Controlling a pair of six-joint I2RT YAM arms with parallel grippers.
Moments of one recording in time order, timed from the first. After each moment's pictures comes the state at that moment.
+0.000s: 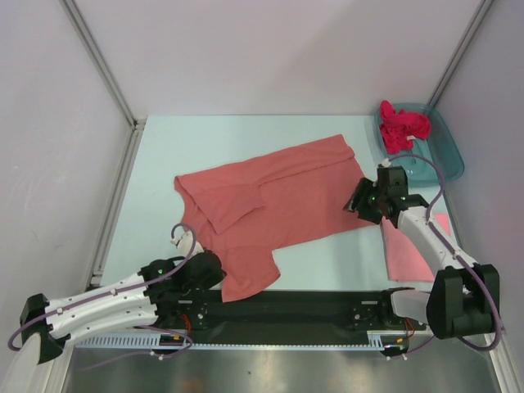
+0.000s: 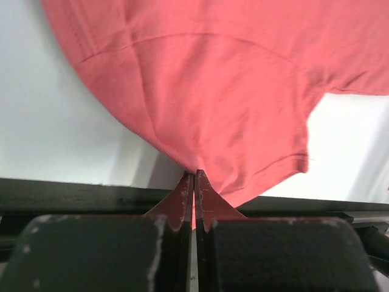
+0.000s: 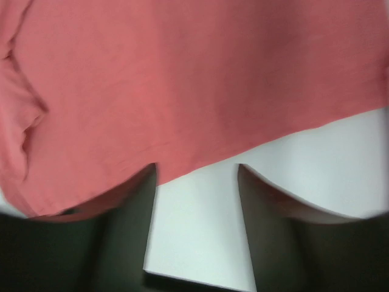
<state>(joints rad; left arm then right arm) -1.10 0.64 0.36 -0.76 -0.40 -1.50 0.14 1.22 0.82 -0.50 -0.15 0.55</state>
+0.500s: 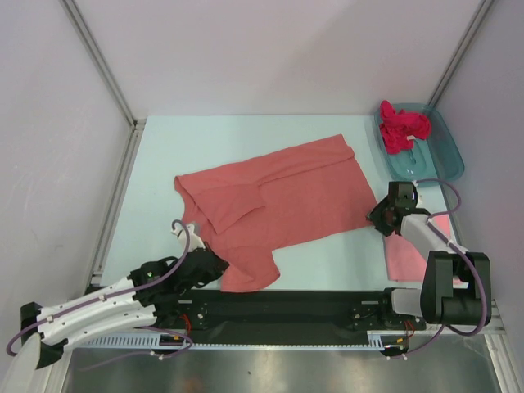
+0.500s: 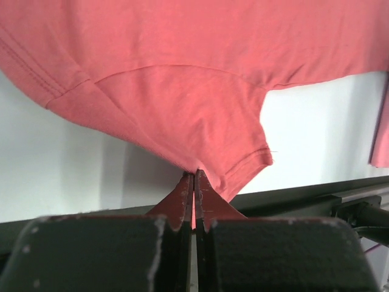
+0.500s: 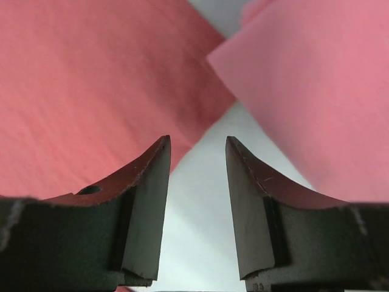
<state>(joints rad) -1.10 0.53 0.39 -0.69 -0.45 -1.26 -0.05 1.30 0.64 -0.32 0.06 0.76</state>
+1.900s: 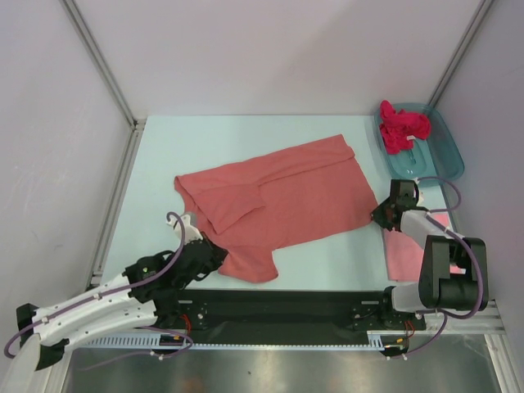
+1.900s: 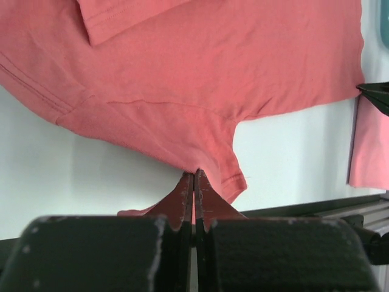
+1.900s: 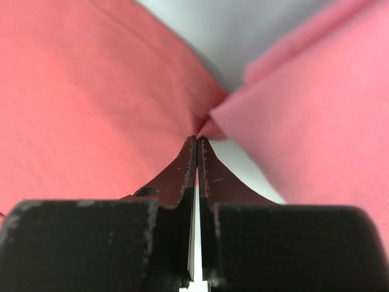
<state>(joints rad) -1.08 0.56 0.49 -0.68 -0.53 -1.19 -0.08 1.39 0.63 -0.18 0.06 0.75</state>
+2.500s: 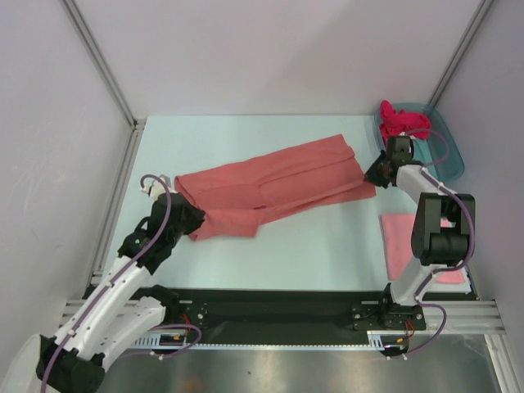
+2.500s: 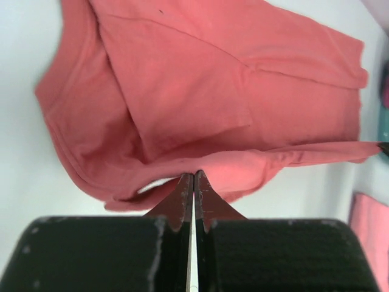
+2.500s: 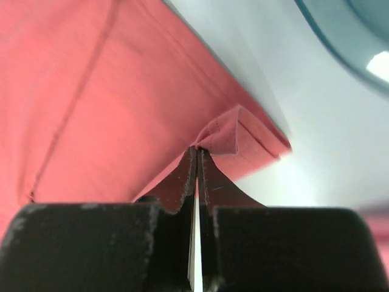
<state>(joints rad) -0.47 0.72 0.67 -0.55 -0.29 -0.88 -0.05 1.70 1.10 -0.27 -0.03 0.60</state>
